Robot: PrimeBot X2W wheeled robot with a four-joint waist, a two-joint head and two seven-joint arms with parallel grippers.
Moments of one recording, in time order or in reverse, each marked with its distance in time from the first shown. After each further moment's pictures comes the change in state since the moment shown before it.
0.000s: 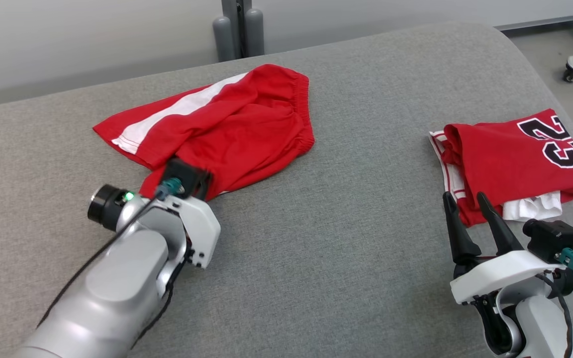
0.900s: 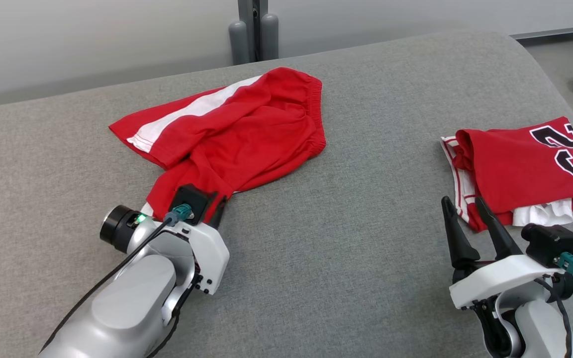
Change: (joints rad) left arm 0.088 0.033 0.004 -0.128 0.014 0.009 0.000; right arm 0.023 0.002 -0.004 -0.021 -0.010 0.000 0.010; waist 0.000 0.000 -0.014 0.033
